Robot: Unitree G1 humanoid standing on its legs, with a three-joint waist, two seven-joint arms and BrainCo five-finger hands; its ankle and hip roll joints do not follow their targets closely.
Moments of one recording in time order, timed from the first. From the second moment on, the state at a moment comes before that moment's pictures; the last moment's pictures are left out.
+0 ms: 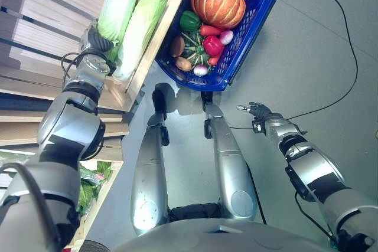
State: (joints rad) left arm -1.15 0.55 -0.53 1.37 -0.12 -0.07 0.29; right arm -0.72 -0.37 0.43 1.29 0.46 0.09 -0.03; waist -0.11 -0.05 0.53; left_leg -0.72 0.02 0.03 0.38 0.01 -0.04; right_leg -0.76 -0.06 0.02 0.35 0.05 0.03
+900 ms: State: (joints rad) left arm -0.82 0.56 -0.42 0.86 -0.08 -0.25 0.64; right arm -0.66 -0.37 0.27 0.81 0.67 -0.30 -0.32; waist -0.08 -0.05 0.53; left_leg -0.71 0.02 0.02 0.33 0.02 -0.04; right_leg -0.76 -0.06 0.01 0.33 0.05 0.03
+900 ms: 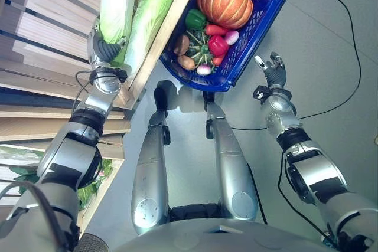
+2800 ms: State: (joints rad) left arm -0.82 0.64 -0.59 0.44 0.12 -0.44 0.13; right arm -0.59 -0.37 0.37 0.31 0.84 -0.21 0.02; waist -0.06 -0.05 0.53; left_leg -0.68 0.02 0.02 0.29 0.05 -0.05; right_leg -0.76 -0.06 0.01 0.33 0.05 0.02
